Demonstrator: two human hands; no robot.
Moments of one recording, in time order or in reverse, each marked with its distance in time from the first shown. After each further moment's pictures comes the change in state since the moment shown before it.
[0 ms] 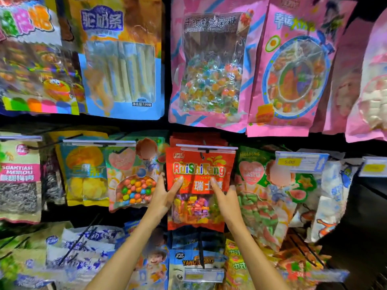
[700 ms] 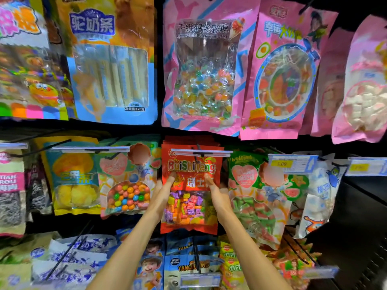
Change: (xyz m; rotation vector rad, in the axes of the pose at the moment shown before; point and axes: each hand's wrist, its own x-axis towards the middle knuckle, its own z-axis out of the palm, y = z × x) left_hand 0.050 -0.035 0.011 -0.210 -0.016 -0.235; right_hand 0.020 -0.011 0.009 0.026 0.037 0.227
